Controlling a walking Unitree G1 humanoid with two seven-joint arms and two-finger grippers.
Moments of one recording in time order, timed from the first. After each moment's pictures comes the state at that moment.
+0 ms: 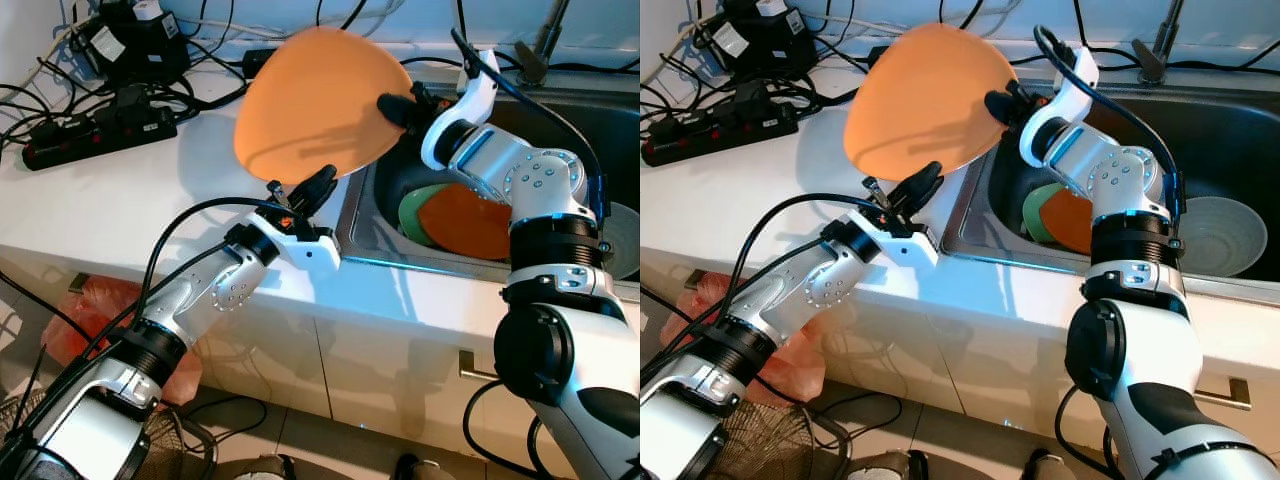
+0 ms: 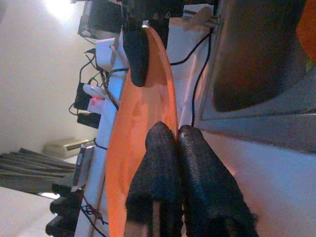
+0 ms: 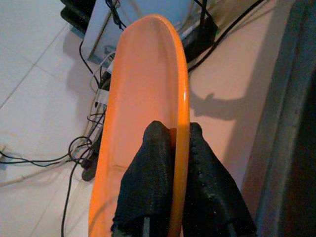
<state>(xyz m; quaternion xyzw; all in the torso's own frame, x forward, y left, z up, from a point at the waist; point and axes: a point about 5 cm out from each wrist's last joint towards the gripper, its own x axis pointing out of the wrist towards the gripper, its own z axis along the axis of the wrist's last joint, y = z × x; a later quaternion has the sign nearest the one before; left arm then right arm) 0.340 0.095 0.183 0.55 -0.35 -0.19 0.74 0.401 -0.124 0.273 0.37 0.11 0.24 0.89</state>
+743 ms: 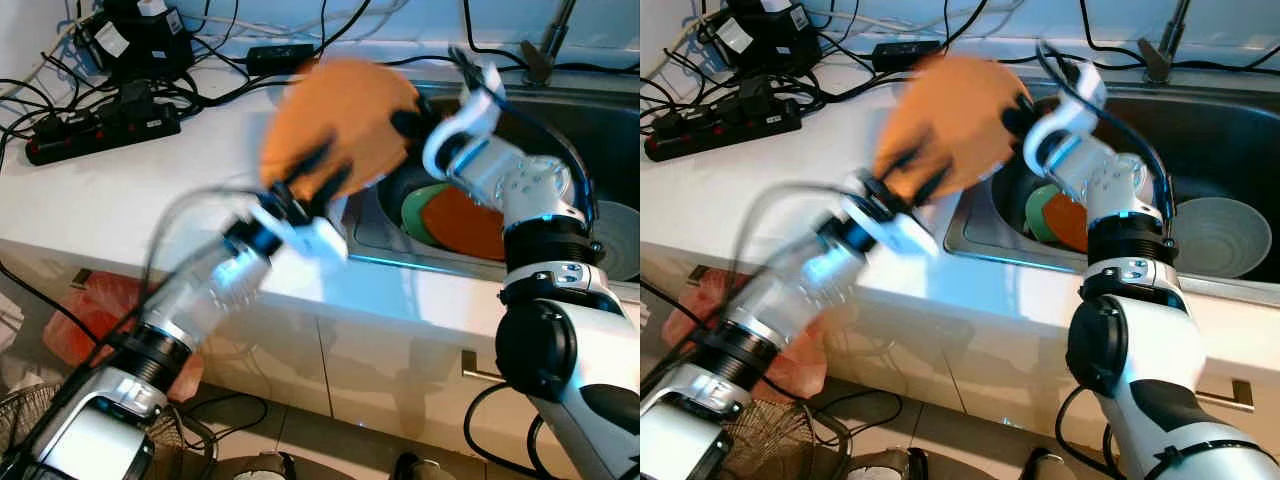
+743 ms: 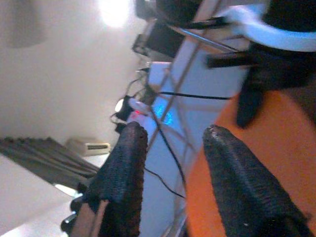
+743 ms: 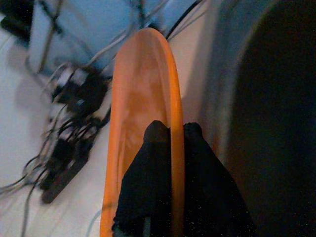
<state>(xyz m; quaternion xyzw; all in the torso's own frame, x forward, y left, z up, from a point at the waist) 0.326 0.089 0.218 0.44 -0.43 -0.16 0.77 0.412 -0.141 0.253 0.38 0.11 0.13 0.91</state>
